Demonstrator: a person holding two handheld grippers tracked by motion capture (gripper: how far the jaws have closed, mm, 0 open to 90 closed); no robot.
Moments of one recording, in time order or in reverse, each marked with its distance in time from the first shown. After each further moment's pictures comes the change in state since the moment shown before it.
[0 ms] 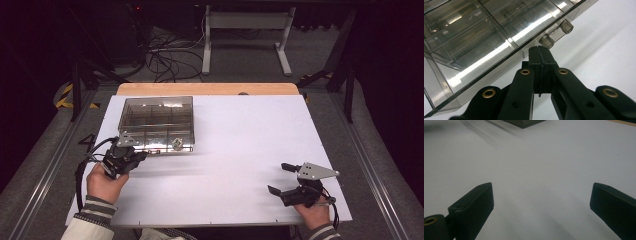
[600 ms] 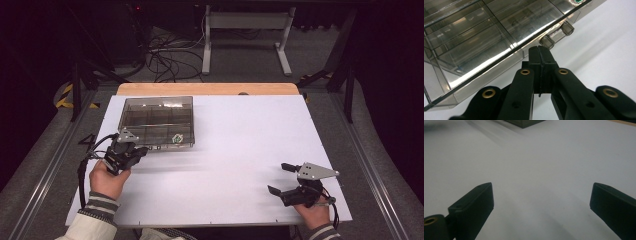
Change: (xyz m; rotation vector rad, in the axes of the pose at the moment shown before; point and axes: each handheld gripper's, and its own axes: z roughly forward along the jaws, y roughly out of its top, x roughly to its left) left arm 0.007 0.007 0.007 -0.034 0.012 -0.044; right arm 0.000 0.000 0.000 -0.001 0.000 -0.001
